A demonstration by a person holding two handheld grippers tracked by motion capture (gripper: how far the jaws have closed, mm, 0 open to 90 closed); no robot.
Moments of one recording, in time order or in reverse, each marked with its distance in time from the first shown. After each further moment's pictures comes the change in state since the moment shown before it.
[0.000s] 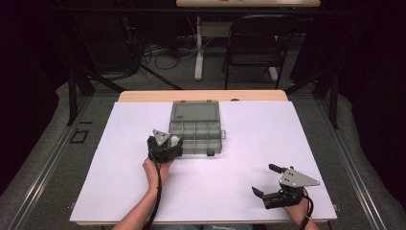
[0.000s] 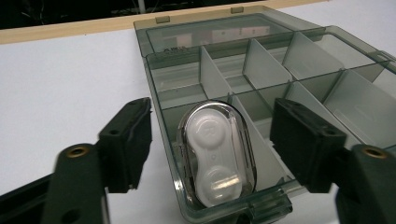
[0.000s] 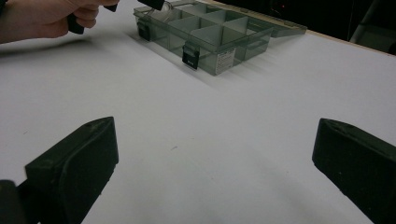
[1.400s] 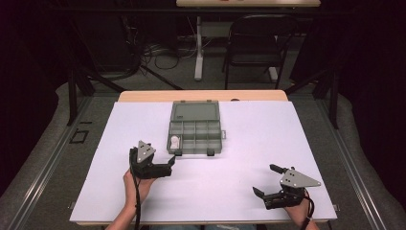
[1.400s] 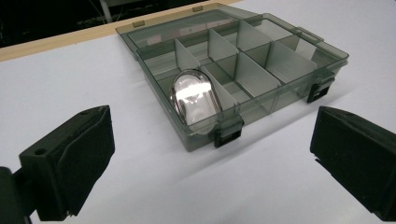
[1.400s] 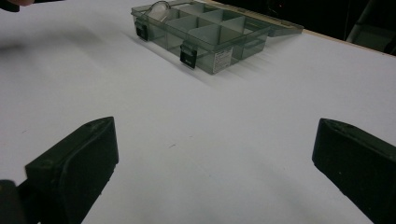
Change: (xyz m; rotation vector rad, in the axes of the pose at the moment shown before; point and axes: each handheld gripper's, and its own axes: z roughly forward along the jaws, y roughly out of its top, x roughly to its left) left arm 0.018 -0.011 -0.078 0.001 -0.139 0.122; right arm 0.000 -0.001 -0.002 0.002 -0.012 0.001
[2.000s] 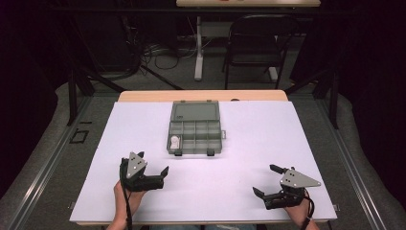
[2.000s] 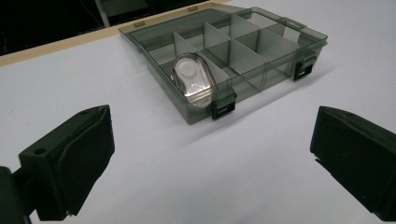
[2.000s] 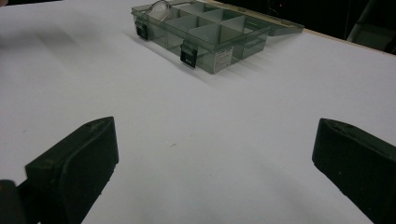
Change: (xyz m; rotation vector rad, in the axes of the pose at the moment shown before) left arm 0.000 -0.022 -0.032 -0.031 -0.009 0.042; right arm 0.000 0.000 0.000 0.001 0.001 0.001
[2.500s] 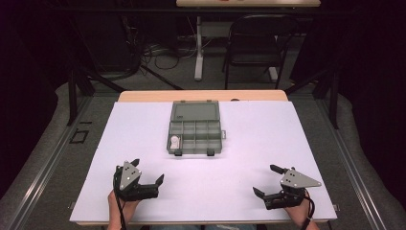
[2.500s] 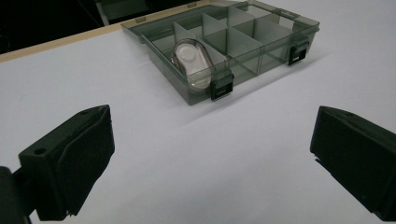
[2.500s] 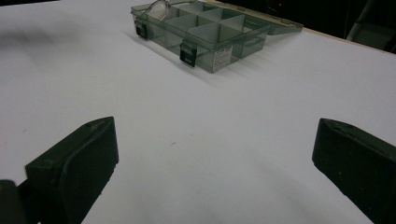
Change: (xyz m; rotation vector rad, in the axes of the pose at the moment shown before) left arm 0.000 -0.020 -0.017 -0.016 0.002 0.018; right arm 0.000 -0.001 -0.001 0.002 -0.001 0.001
